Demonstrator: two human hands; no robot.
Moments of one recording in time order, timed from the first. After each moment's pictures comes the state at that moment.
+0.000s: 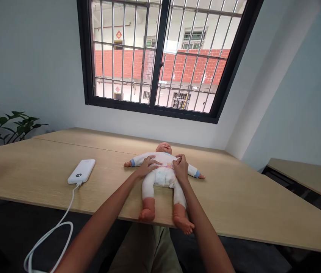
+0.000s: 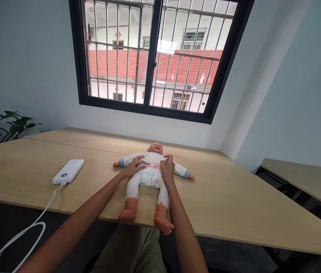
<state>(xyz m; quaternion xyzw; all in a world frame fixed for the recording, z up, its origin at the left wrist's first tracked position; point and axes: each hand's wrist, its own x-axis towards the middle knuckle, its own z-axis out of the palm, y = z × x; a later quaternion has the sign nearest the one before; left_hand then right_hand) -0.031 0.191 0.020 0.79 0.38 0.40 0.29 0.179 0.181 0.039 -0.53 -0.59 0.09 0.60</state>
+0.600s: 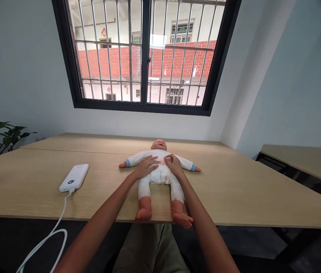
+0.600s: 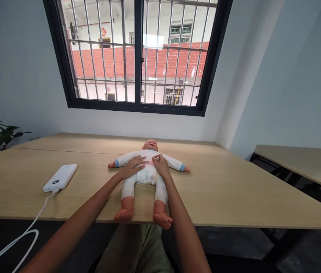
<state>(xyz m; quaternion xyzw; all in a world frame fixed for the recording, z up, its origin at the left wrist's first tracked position) -0.021 0.181 0.025 0.86 0.35 0.33 0.17 0.184 0.188 0.030 -0.52 -0.64 0.22 0.53</state>
